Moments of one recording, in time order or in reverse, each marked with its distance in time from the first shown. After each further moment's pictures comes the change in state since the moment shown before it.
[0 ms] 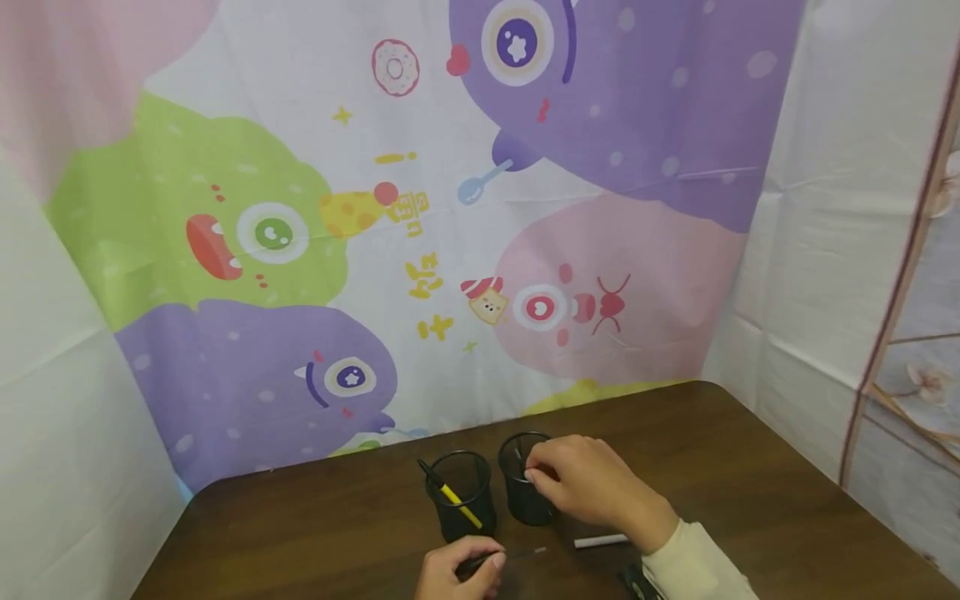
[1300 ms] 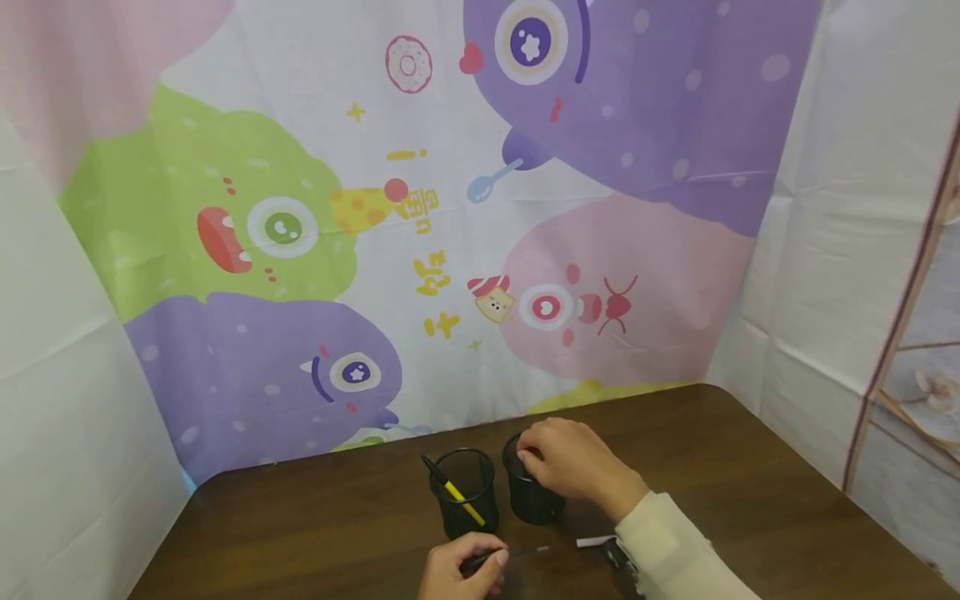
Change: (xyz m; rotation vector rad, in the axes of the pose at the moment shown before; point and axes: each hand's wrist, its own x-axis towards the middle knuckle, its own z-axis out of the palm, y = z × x) left_hand 0.000 0.000 0.001 -0.049 -0.006 0.024; right_hand 0.031 0.016 0.022 -0.151 -0.003 -0.015
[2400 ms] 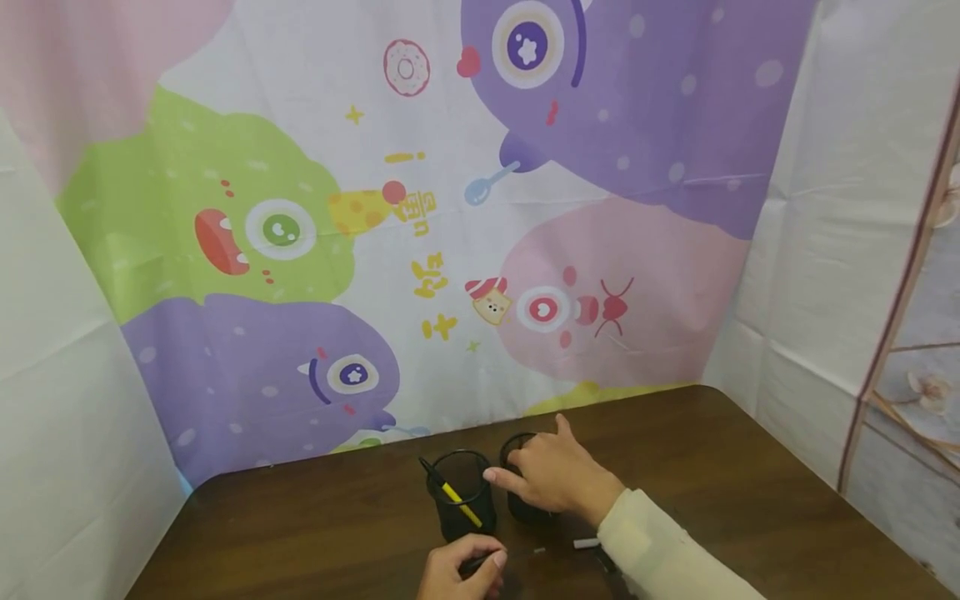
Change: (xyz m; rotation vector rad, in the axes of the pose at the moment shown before) left_hand 0.000 -0.002 -0.002 0.004 -0.048 -0.005; right_hand 0.006 -0.013 0.014 -0.136 -0.224 0.035
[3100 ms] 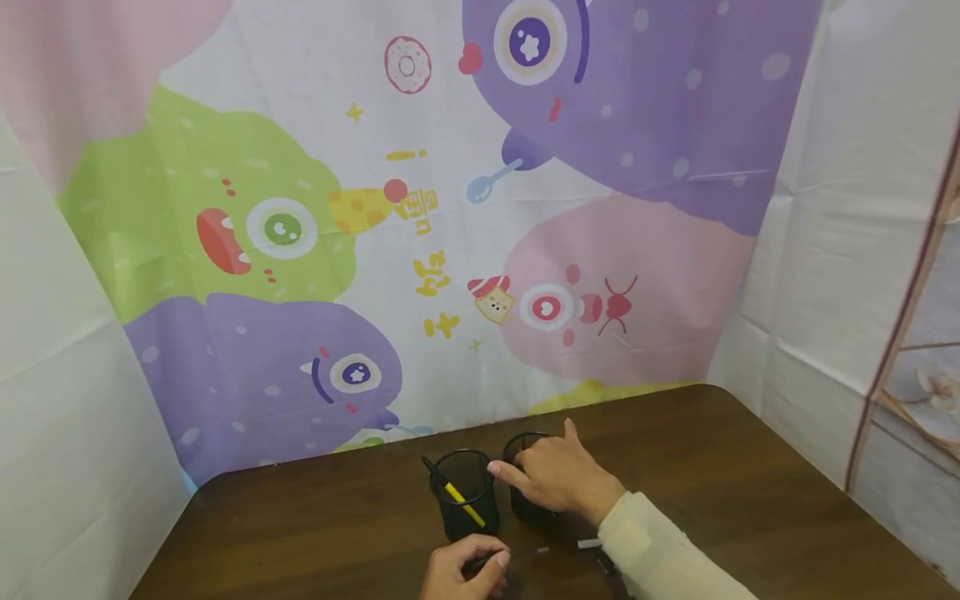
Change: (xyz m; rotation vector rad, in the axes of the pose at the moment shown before) left_hand 0.000 0.002 0.000 0.009 -0.001 -0.016; right_hand 0.002 0.003 0.011 0.093 -0.061 0.095
